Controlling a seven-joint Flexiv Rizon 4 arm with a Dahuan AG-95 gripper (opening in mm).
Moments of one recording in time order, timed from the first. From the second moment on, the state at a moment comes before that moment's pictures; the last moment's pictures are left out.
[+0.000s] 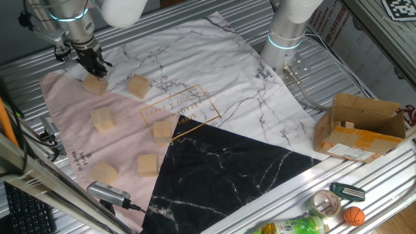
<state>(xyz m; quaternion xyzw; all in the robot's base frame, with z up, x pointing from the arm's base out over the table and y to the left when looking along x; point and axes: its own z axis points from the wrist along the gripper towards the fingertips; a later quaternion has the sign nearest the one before) 0.666 -0.170 0.103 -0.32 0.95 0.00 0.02</state>
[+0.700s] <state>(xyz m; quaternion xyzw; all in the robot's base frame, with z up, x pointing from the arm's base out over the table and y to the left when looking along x) 0.679 -0.179 0.093 -0.32 0.95 0.00 0.01</state>
